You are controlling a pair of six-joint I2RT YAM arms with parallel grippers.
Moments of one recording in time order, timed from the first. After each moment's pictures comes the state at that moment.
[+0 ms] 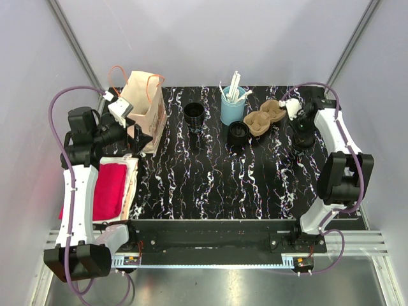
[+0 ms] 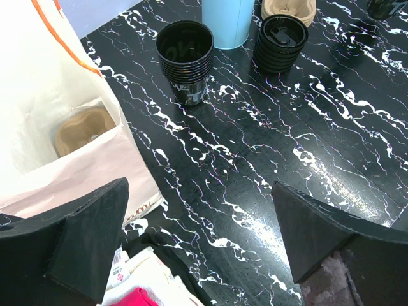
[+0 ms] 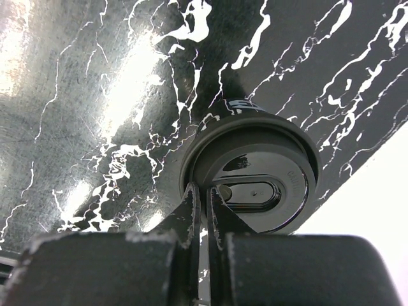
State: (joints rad) left arm 0.14 1.04 1.15 -0.61 0.83 0.38; right arm -0.07 1.72 1.50 -0.98 -0.10 -0.65
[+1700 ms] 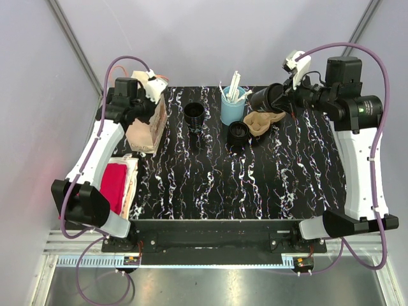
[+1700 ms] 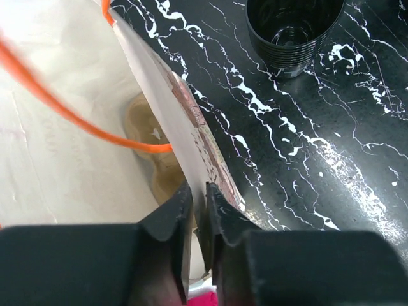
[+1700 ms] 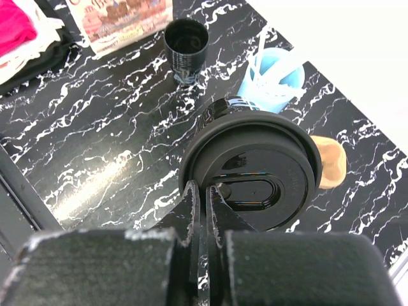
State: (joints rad) left arm -0.18 1.49 1.49 -0.66 0.20 0.47; right arm 0.14 1.41 2.01 -1.13 -0.59 -0.43
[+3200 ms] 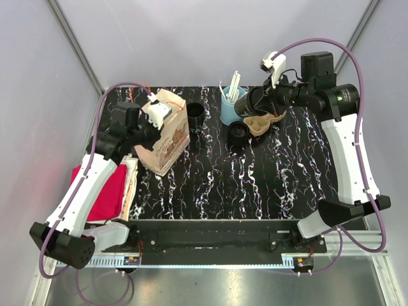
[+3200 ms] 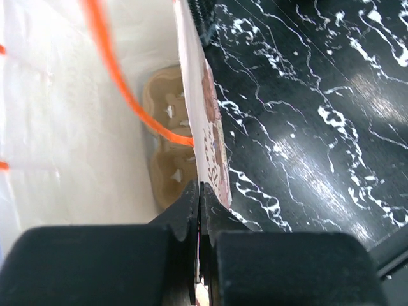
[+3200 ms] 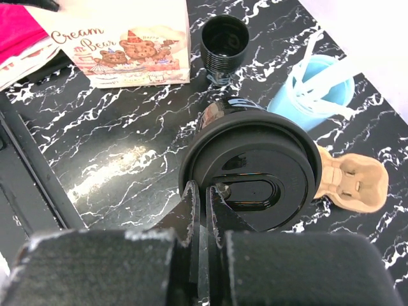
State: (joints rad) left arm -0.33 1.16 1.27 -0.77 0.21 0.34; right arm 0.27 1.52 2.08 -1.15 -0.56 -0.41
